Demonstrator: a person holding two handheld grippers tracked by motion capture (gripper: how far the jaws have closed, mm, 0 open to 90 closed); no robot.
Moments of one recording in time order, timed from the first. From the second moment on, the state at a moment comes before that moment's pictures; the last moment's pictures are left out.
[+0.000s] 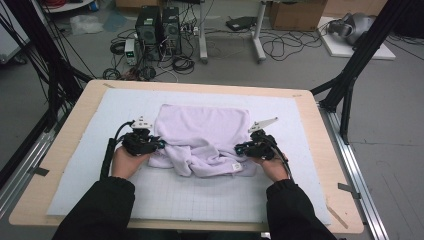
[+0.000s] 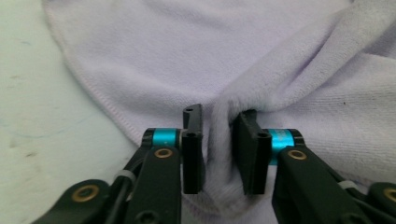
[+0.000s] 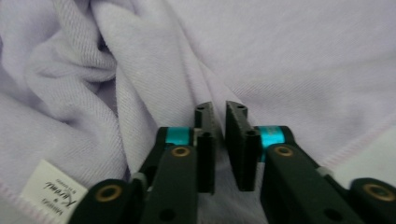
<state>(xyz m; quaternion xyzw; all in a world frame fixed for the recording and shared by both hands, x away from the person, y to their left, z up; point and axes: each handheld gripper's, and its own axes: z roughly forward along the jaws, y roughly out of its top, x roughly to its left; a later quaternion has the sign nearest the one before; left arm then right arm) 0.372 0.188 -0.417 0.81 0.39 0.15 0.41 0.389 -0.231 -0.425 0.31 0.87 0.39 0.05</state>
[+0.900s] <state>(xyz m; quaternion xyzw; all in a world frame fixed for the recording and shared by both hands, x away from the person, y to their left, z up) 0.302 0.113 -0.438 0.85 0.29 0.12 0.42 0.337 -0.216 -0.433 0.24 0.88 0.42 0.02</state>
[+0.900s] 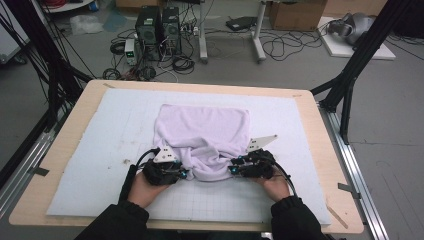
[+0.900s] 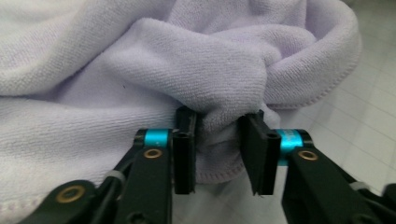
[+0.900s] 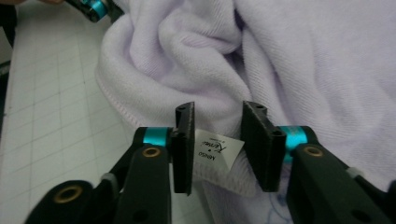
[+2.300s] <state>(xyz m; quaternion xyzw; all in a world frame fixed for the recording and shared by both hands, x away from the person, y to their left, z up) 0.290 0.178 -0.427 0.85 0.31 0.07 0.41 0.307 -0.212 -0.434 0.19 0.89 0.41 0.01</state>
